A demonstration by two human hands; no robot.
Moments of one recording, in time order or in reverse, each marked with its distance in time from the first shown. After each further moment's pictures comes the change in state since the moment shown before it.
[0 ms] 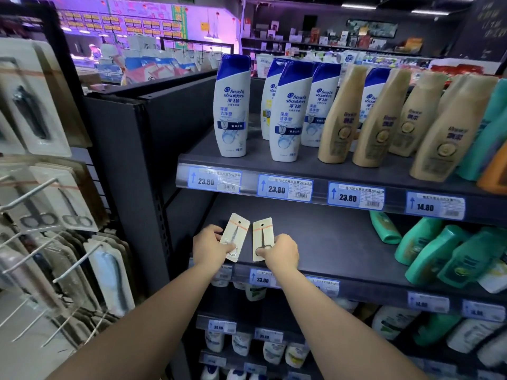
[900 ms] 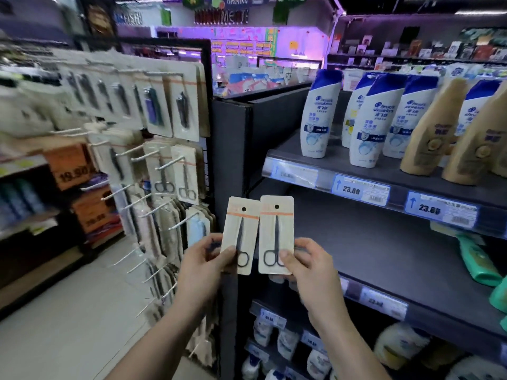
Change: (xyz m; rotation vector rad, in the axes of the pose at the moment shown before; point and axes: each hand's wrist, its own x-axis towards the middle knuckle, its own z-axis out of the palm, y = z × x) left_hand -0.174 -0.015 -0.143 -0.641 0.170 0.032; right_hand -0.172 -0.025 -0.037 0.573 -0.360 -0.480
